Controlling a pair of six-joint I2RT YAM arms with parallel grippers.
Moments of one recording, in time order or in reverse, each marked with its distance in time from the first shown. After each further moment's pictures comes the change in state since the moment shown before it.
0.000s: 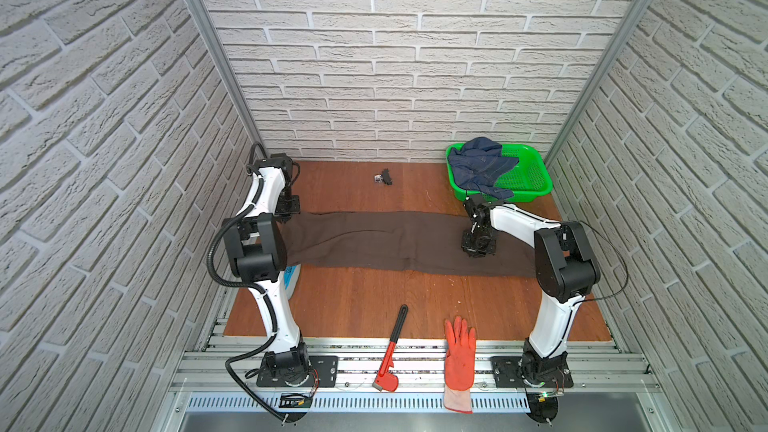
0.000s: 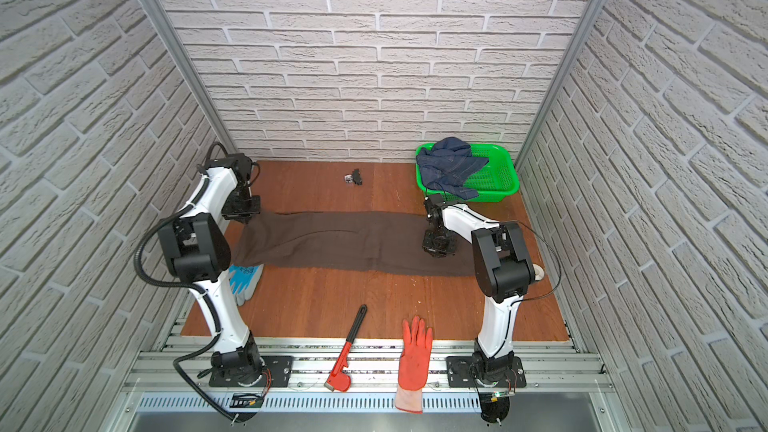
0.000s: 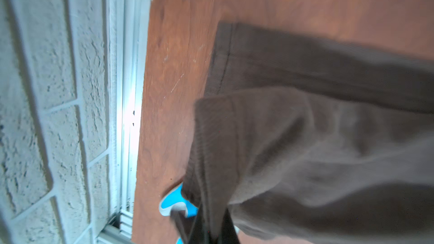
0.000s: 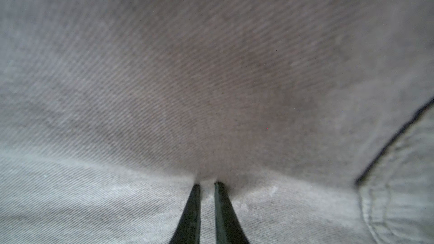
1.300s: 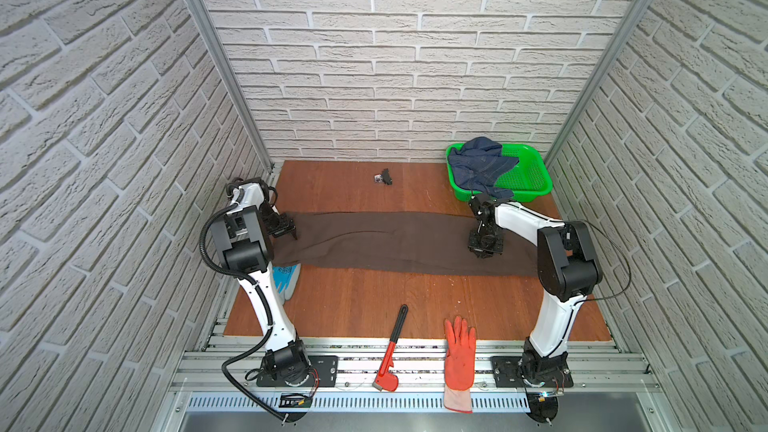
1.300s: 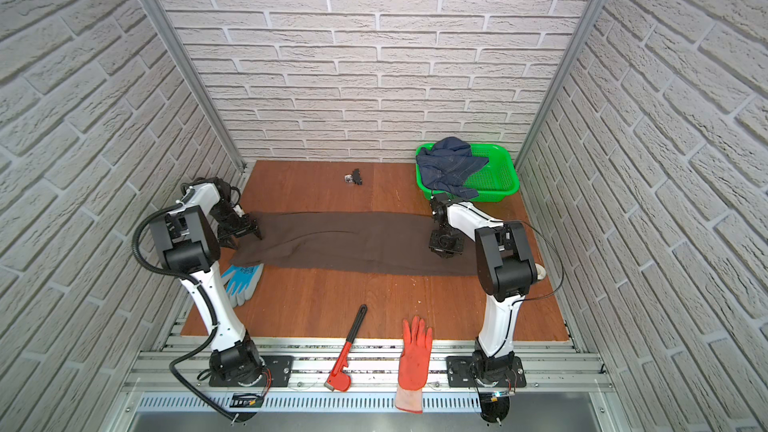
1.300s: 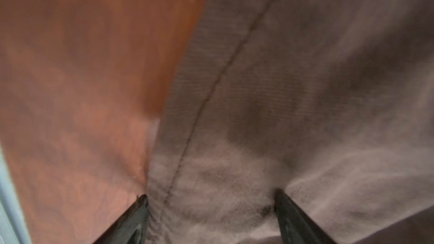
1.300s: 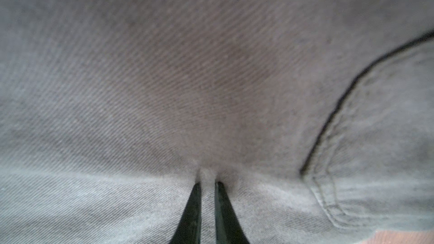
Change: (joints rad) left arm 0.187 0.126 -0.111 0.063 0.386 0.051; right arm -0.036 -0.003 0.014 -0.062 0.052 -0.019
